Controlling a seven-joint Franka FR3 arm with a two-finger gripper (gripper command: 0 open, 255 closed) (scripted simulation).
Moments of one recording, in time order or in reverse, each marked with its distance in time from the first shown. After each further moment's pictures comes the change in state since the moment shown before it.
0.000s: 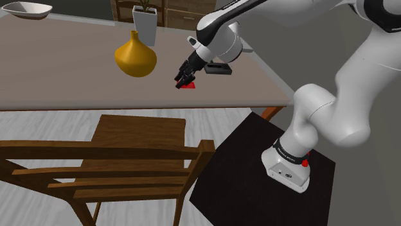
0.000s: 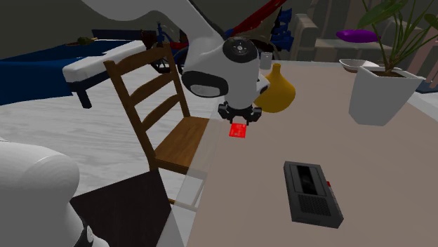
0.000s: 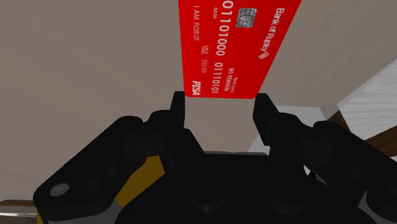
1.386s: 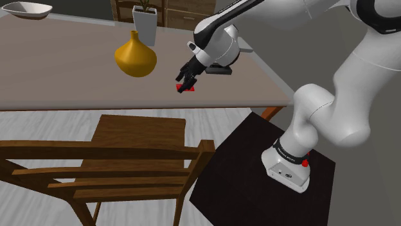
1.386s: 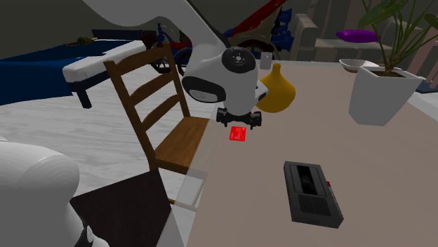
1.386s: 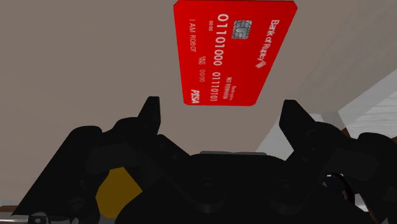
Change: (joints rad) arm -0.002 0.051 0.007 0.001 0.111 0.001 -0.096
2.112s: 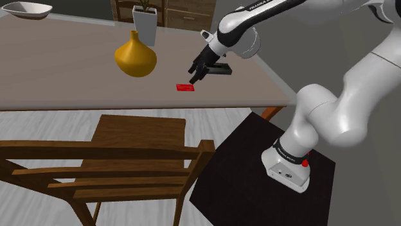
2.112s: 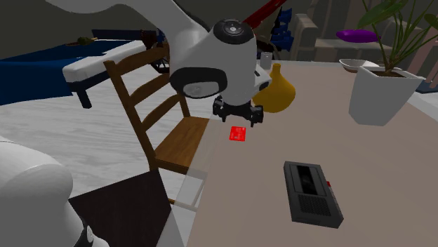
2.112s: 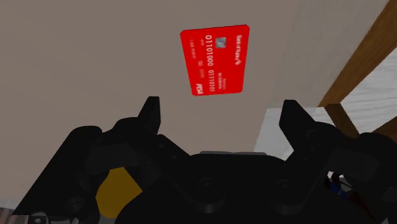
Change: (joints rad) arm -0.171 -0.271 0.088 -0.137 -0.499 0.017 0.451
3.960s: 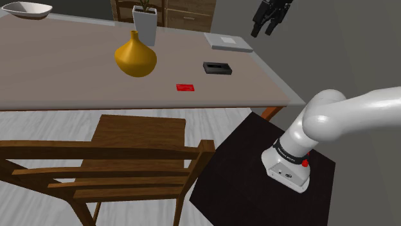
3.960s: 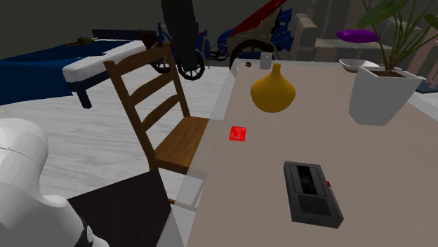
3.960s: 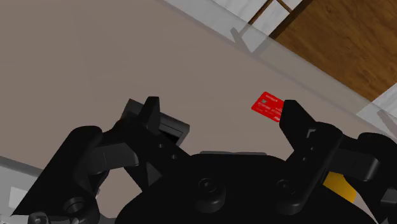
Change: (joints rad) arm -0.751 -0.576 0.609 0.260 -0.600 -1.110 1.319
